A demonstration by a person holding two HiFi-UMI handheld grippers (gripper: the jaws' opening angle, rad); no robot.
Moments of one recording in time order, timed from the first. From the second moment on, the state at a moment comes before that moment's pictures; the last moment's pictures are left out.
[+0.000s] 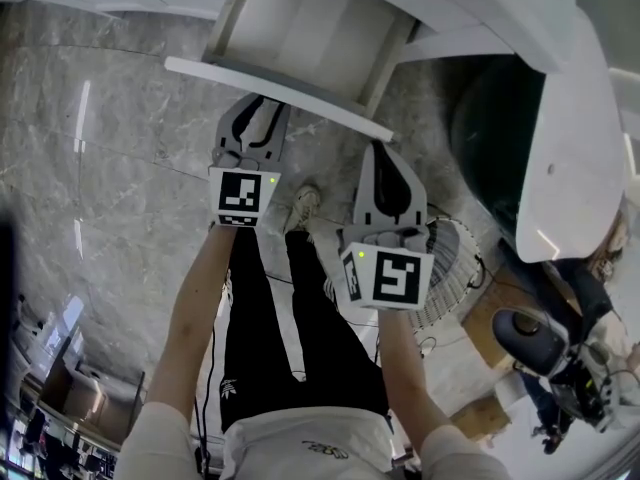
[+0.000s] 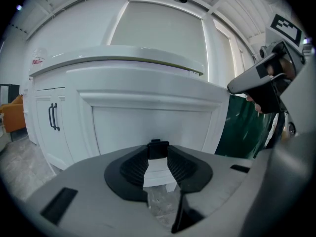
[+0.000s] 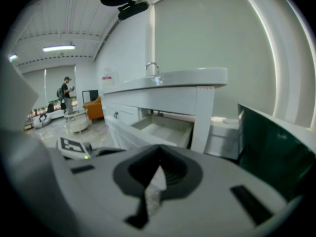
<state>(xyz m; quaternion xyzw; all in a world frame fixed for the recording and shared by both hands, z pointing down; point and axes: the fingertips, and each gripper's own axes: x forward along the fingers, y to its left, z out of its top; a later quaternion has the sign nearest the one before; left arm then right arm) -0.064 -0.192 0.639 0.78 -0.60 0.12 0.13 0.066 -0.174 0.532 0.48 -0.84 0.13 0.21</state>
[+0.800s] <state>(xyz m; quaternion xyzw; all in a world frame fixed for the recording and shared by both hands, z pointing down) -0.061 -0.251 0.628 0.78 -0.61 0.12 0.10 0.083 -0.175 0.541 0.49 -0.83 0.14 0.21</state>
